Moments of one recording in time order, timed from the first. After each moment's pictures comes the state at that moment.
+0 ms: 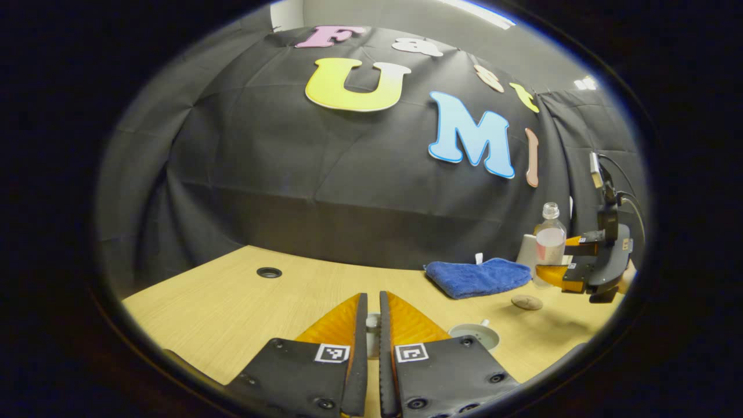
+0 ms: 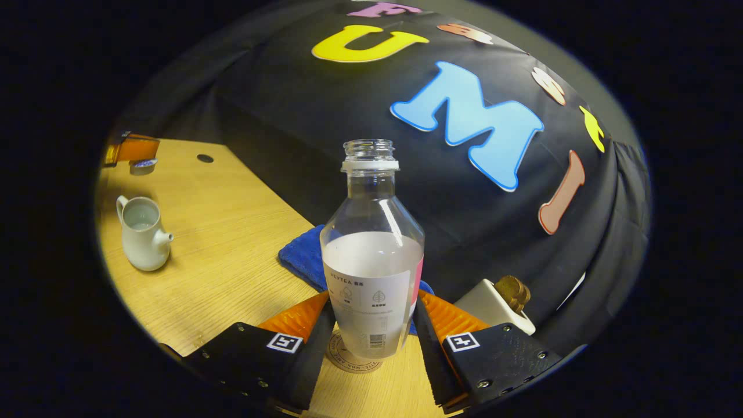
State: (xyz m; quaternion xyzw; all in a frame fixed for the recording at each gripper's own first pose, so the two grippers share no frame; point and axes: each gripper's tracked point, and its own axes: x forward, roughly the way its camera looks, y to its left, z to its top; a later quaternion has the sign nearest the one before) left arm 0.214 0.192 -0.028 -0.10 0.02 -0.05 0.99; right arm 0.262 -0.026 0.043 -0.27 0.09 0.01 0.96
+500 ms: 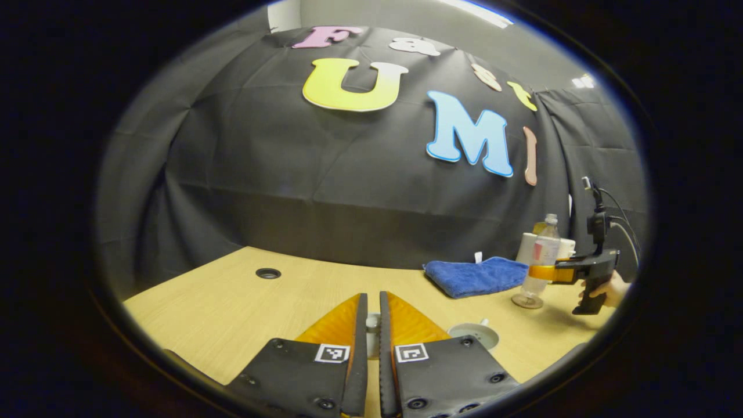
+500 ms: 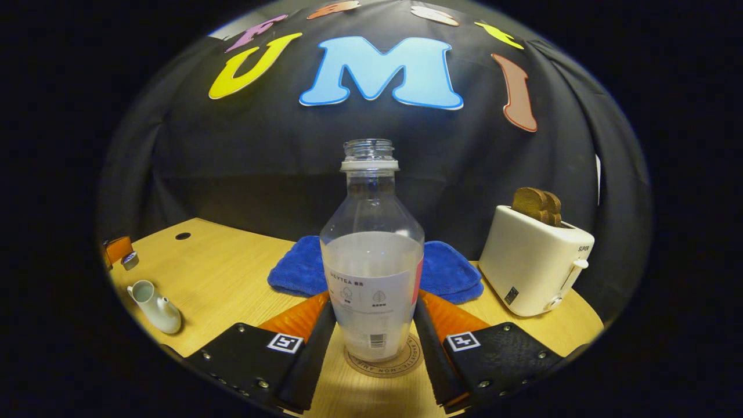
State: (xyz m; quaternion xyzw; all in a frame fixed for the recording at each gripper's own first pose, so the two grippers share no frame) left arm 0.214 0.190 -0.027 -0.09 0.02 -0.05 0.99; right arm 0.288 -0.053 0.007 -0.05 0.11 0.00 0.99
